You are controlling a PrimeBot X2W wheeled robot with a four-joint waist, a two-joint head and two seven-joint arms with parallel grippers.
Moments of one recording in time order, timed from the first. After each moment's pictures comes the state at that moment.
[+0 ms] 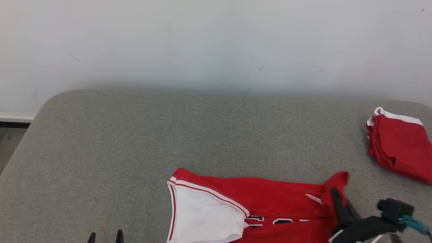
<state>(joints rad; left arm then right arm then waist) 0.15 0.05 0.05 0.21 -0.18 -0.13 -0.26 -0.12 -0.27 0.18 0.46 0.72 0.13 -0.14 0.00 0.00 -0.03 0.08</state>
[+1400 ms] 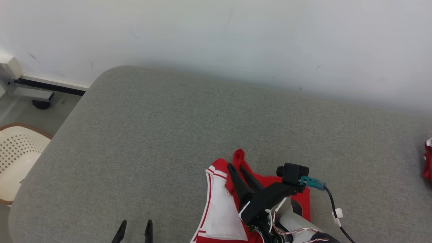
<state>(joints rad) 0.06 0.05 -0.10 0.30 -0.20 -0.13 -0.26 -0.57 -0.05 0.83 0.82 1.21 0.13 -0.26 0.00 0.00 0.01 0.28</state>
